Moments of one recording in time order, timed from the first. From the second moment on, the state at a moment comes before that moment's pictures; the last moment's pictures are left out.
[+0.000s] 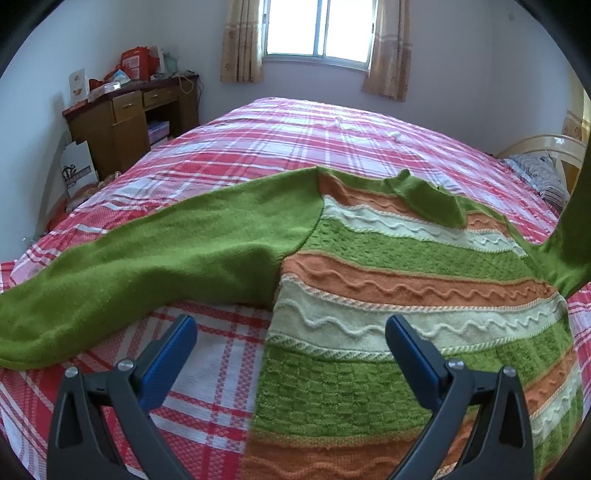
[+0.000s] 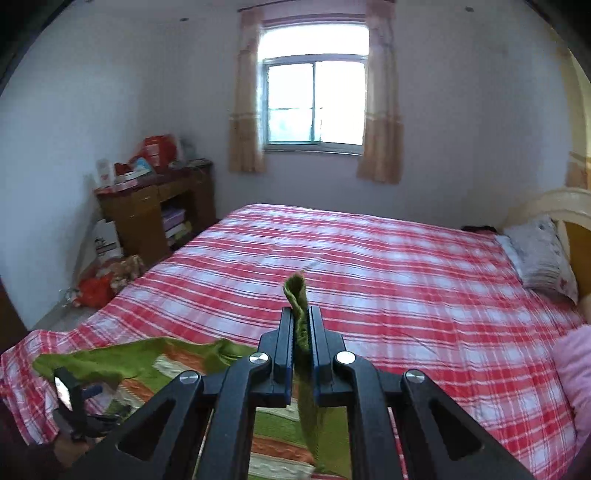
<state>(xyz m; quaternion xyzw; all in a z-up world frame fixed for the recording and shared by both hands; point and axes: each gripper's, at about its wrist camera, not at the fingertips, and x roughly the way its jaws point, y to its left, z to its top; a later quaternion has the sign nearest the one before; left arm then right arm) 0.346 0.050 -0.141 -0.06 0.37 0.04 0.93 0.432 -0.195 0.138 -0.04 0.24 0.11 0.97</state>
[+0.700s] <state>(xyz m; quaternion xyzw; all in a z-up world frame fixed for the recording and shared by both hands) 0.348 0.052 -0.148 -0.06 0.39 0.04 0.92 0.492 -0.001 -0.051 0.00 0.35 0.25 0.90</state>
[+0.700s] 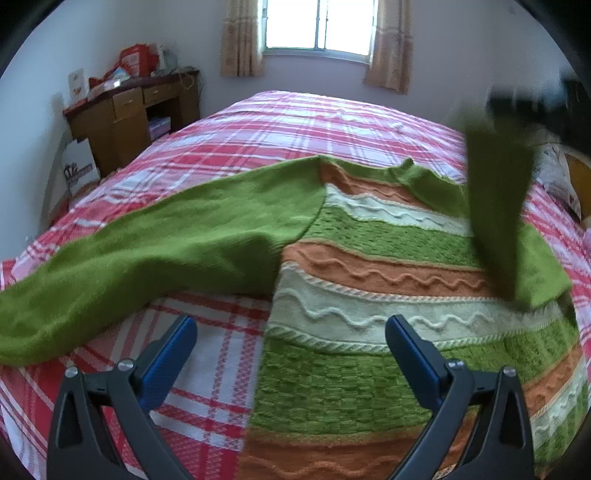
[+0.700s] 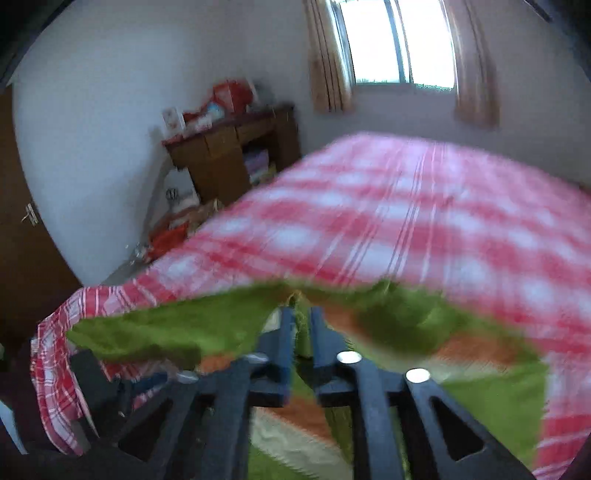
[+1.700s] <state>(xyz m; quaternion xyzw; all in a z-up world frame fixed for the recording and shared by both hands) 0.406 -0.013 -0.146 -0.06 0.43 -0.06 0.90 0.367 -0.122 -0.155 -0.09 0.34 0.14 0.93</state>
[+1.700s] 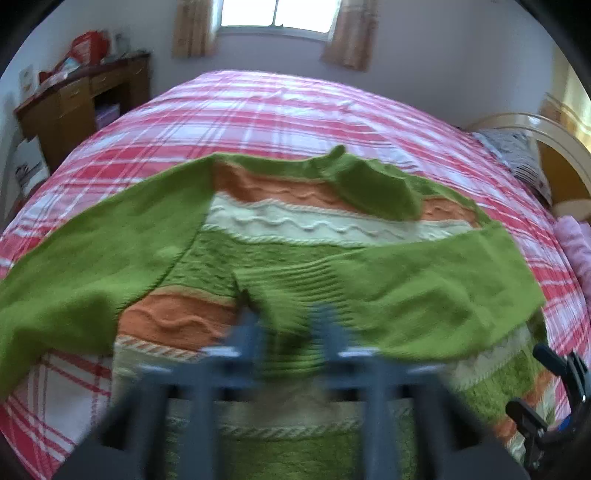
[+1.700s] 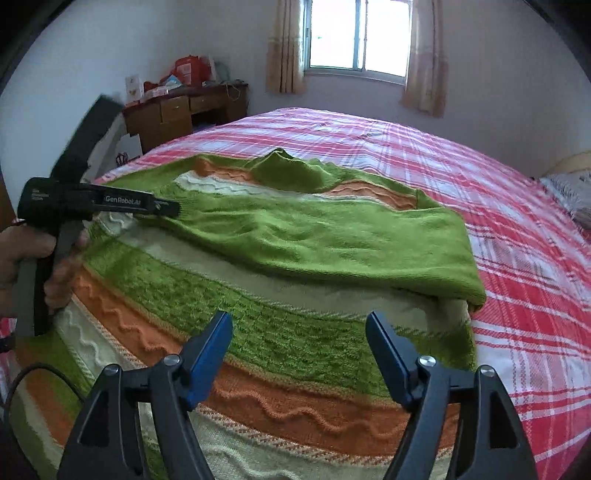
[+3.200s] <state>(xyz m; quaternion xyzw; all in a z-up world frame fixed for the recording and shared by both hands) 0.374 0.010 -0.150 -0.09 0.41 -0.04 0.91 0.448 -0.186 -0.113 0.01 0.39 0.09 0.92</state>
